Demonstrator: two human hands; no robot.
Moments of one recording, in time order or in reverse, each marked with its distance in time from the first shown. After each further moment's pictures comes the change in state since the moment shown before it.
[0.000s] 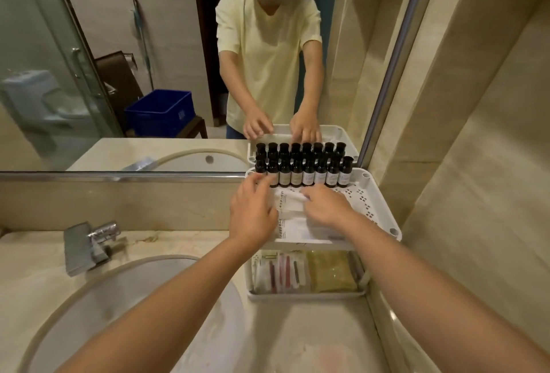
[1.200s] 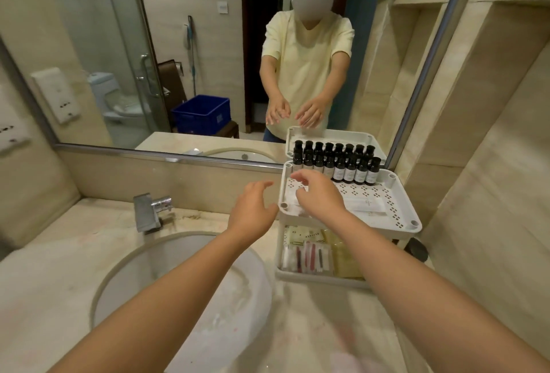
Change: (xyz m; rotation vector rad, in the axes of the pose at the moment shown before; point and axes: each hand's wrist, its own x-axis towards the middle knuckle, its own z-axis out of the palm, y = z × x) left_hand -0.072 -0.035 -0.076 -0.201 -0.056 -0.173; right_hand -0.057 -0.084 0.019 0.331 0.288 -0.192
